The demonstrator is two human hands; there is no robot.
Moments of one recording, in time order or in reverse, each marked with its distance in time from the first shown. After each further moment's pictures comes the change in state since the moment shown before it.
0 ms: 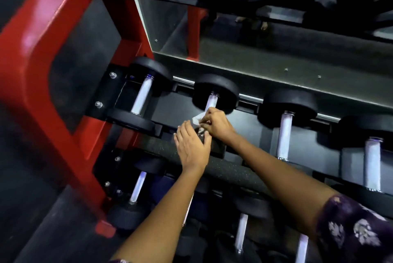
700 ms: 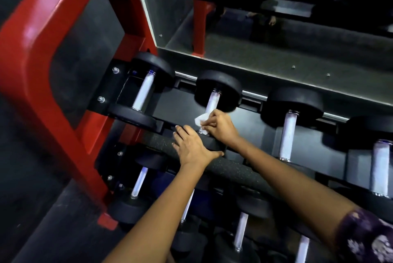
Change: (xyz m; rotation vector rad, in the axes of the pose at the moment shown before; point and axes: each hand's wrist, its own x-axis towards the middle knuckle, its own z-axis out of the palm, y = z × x) left_hand -0.001 0.016 -0.020 0.269 -0.391 -0.185; right_hand -0.013 0.005 0.002 0.128 0.028 -0.023
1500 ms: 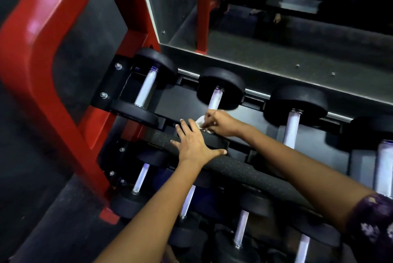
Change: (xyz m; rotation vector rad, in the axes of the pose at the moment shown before) left_hand 0.002 -0.005 -0.003 0.034 -0.042 0.090; right_hand 0.011 -0.005 -0.024 -0.182 -0.375 -0.199
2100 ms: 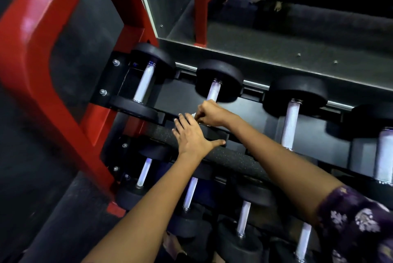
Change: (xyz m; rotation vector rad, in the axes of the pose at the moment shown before) left_hand -0.001 0.002 0.000 -0.001 0.051 -0.012; right_hand 0.015 -0.025 0.000 0.076 -0.025 0.111
